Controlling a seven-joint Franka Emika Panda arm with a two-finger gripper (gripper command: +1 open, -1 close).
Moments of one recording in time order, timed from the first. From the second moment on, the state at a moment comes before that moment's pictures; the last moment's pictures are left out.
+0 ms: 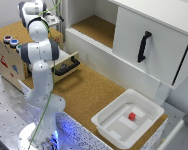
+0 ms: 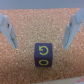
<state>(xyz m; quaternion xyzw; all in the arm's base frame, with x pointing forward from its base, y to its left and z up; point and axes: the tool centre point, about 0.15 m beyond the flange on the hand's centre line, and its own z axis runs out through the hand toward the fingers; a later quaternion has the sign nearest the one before) 0.340 0.455 0.484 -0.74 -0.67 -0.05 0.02</state>
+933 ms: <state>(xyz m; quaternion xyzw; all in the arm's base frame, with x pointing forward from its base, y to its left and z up) 0.263 0.479 0.522 -0.75 -0.66 -0.03 0.05</state>
